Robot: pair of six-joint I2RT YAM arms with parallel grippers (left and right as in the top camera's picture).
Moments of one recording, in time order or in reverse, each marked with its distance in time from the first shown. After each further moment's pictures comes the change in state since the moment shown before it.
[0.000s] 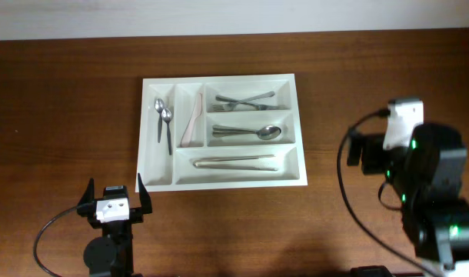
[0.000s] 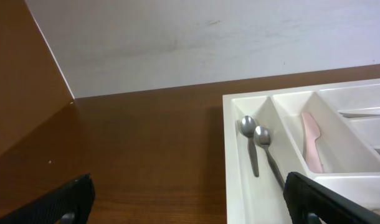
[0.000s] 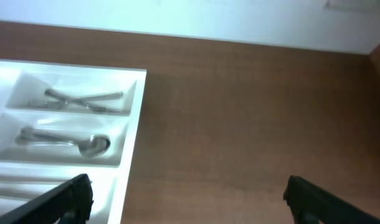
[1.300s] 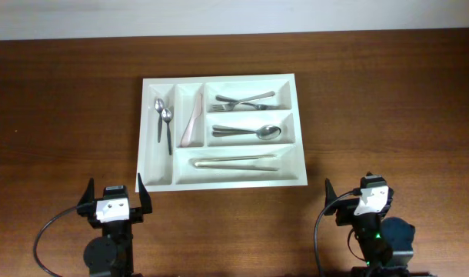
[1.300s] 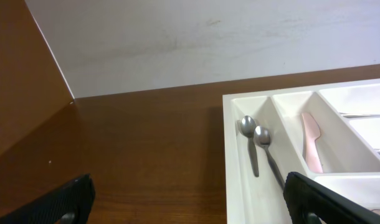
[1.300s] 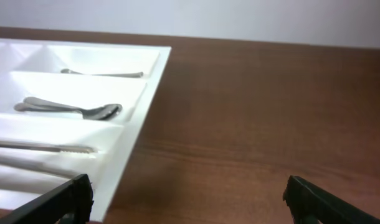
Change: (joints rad) left arm 0.000 0.000 0.000 0.000 0.000 0.000; right arm -0.046 -0.793 -0.954 0.457 -0.168 0.000
